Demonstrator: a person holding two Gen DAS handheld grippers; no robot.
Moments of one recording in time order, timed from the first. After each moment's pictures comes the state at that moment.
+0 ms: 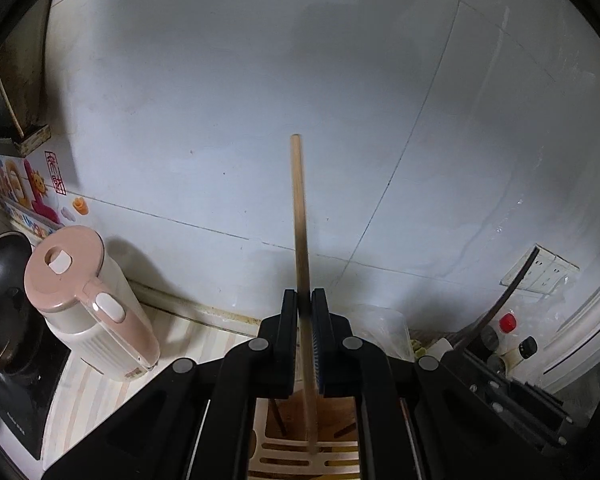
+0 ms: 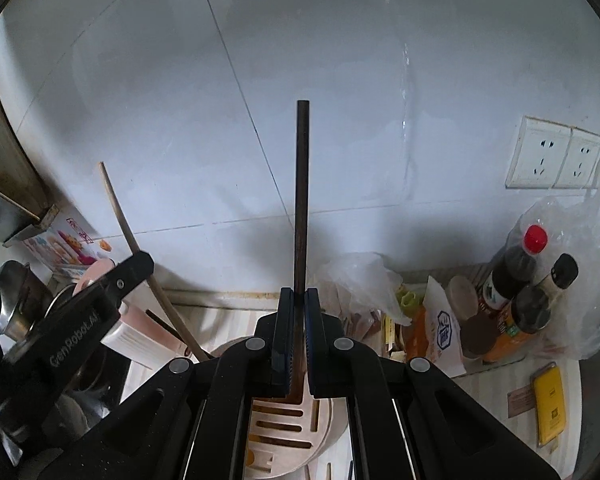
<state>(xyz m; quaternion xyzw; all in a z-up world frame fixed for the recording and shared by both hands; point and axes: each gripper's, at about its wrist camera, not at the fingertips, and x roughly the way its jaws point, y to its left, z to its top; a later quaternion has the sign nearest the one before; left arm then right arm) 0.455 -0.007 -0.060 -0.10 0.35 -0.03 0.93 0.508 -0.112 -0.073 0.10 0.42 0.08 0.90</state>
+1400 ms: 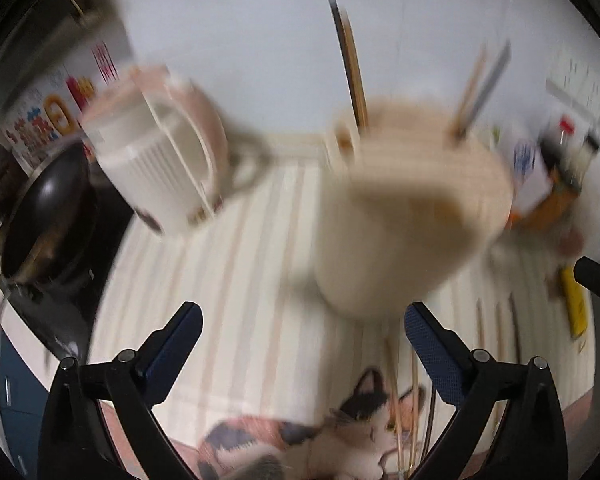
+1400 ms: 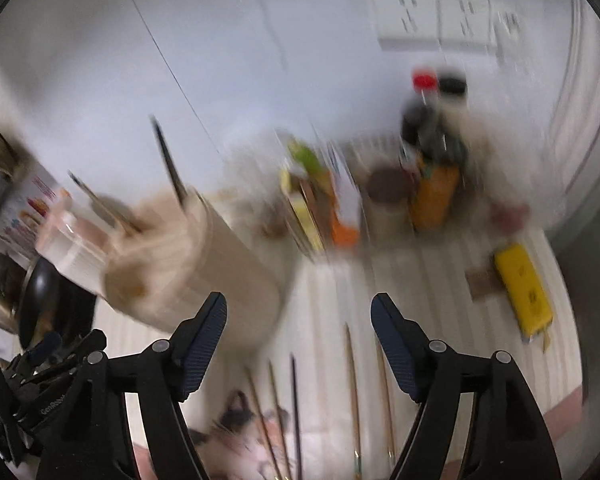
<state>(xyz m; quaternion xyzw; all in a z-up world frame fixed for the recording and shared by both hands) 0.321 -0.007 -0.200 0.02 0.51 0.03 0.86 0.385 -0.202 -0.158 0.14 0.51 0.00 0.85</state>
